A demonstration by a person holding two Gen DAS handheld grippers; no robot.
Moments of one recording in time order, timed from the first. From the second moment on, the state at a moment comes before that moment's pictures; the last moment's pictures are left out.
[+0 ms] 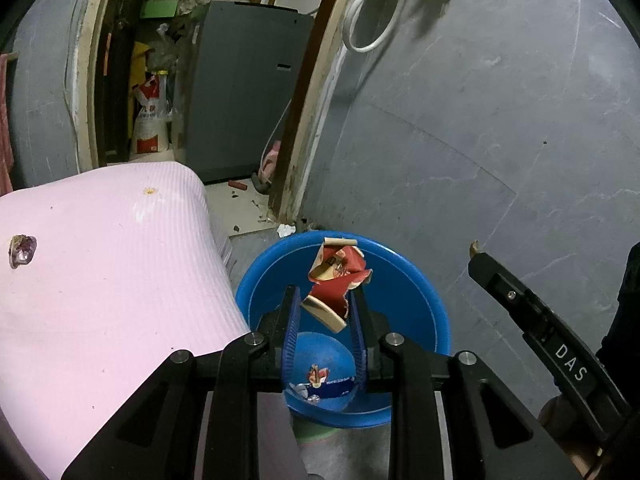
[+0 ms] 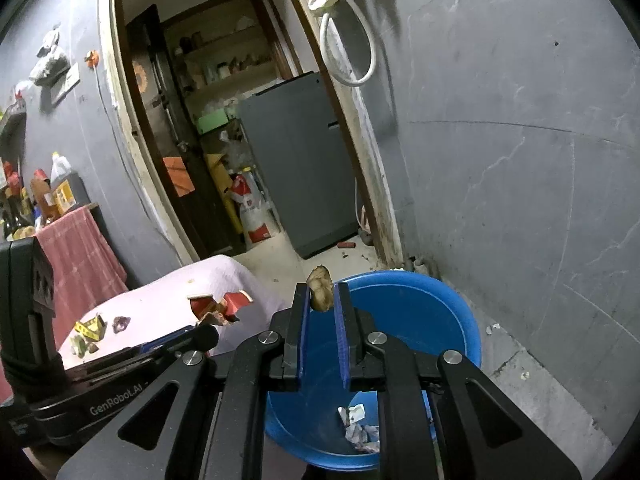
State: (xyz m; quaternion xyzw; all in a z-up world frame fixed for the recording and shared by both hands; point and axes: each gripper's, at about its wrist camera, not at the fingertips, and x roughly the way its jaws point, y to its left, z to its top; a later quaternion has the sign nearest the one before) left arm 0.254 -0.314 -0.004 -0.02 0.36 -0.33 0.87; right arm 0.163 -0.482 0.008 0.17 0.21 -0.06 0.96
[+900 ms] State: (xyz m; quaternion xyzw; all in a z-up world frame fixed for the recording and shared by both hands) left arm 0.244 -0.269 0.031 -0.05 0.29 -0.29 0.91; right arm 0.149 -0.478 0.026 0.17 0.13 -0.07 0.97
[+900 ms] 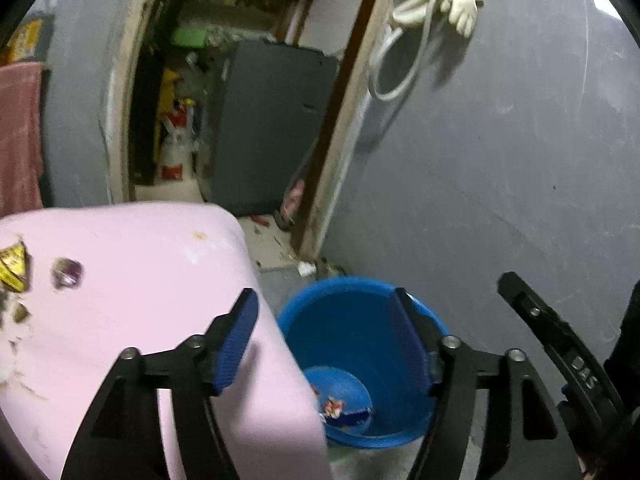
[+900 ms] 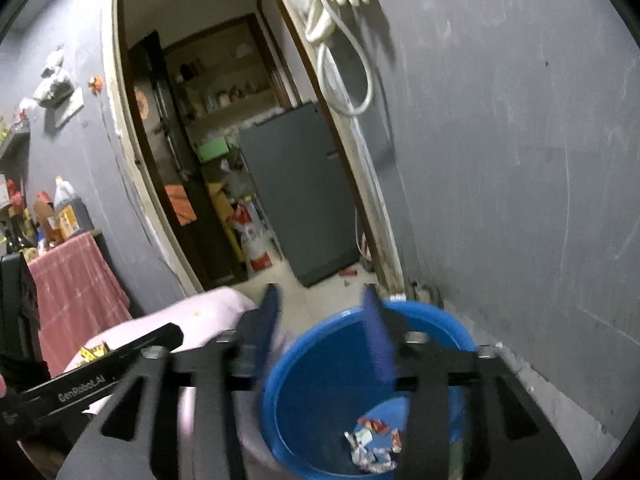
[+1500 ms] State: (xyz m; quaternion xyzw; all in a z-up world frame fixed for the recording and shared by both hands) left arm 0.204 -0.152 0.083 -0.06 0.15 -0.14 0.98; right arm 0.137 -0.414 0.058 0.11 0.03 -0.01 0.99
